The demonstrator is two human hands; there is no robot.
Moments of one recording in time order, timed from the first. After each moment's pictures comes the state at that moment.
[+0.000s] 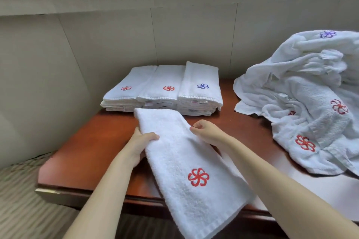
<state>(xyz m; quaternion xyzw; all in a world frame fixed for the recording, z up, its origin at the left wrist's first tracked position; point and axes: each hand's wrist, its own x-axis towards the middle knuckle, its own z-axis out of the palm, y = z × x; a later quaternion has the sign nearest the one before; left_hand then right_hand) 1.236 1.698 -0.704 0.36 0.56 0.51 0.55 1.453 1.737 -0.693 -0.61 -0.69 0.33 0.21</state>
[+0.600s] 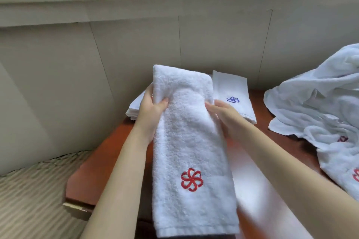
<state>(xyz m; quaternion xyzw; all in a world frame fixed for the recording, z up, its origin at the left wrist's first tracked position) 1.200 1.732 -0.602 0.49 0.44 0.65 0.39 1.397 1.786 -0.629 -0.40 -0.52 0.62 0.43</state>
